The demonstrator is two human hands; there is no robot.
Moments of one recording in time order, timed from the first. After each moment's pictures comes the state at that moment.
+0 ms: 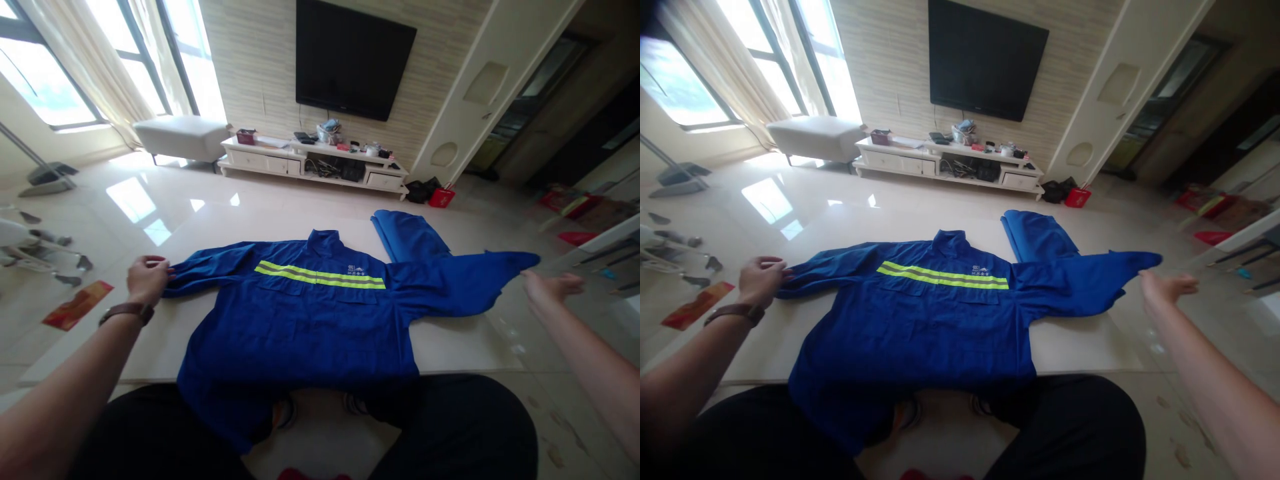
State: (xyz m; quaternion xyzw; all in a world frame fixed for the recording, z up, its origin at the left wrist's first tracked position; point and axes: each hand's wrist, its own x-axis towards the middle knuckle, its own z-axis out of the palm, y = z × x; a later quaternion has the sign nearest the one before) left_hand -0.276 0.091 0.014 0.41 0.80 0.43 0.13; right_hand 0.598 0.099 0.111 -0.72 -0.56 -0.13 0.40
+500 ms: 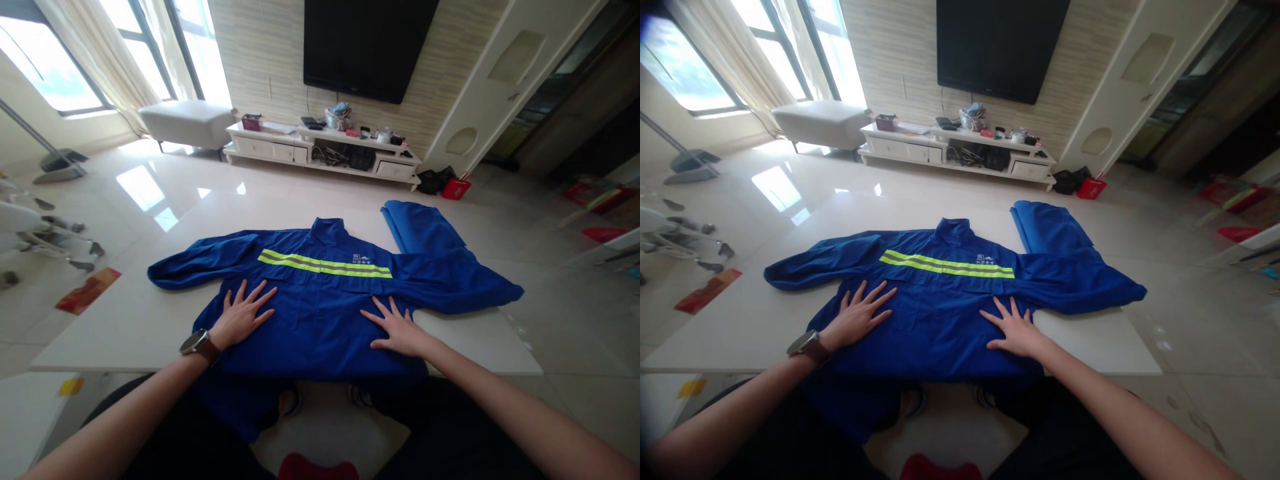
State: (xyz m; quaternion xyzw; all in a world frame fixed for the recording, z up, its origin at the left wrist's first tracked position) left_hand -0.138 0.019 -0.065 0.76 0.63 0.06 0.13; right_hand 0.320 0.023 -0.018 -0.52 -0.81 0.23 -0.13
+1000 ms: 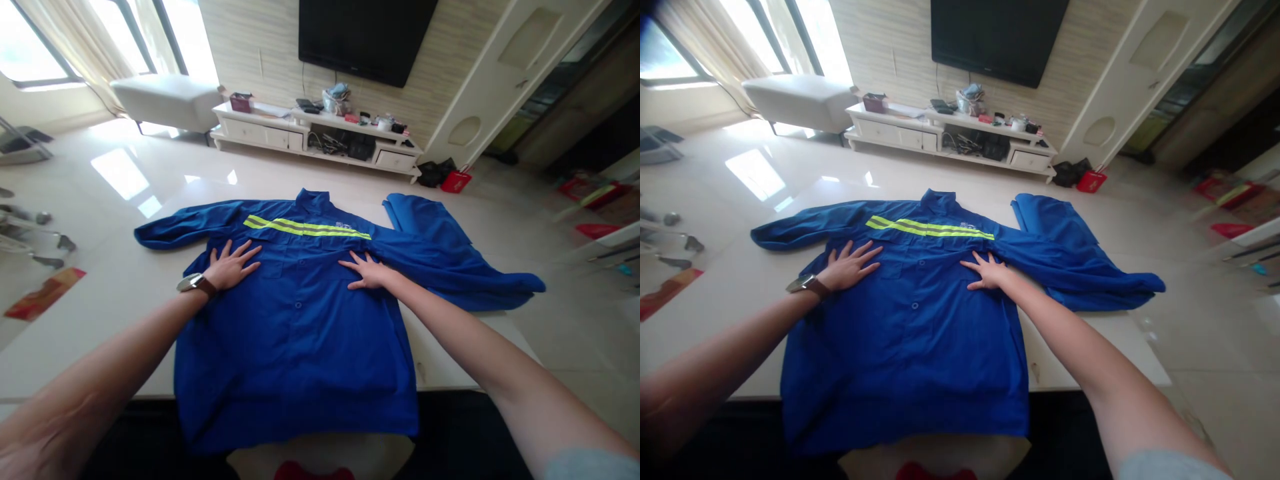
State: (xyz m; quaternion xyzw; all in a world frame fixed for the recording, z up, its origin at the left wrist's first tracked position) left_hand -0.188 0.161 -0.068 0.74 0.66 0.04 0.11; right_hand 0.258 0.199 -0.012 -0.50 -0.83 0.19 -0.17
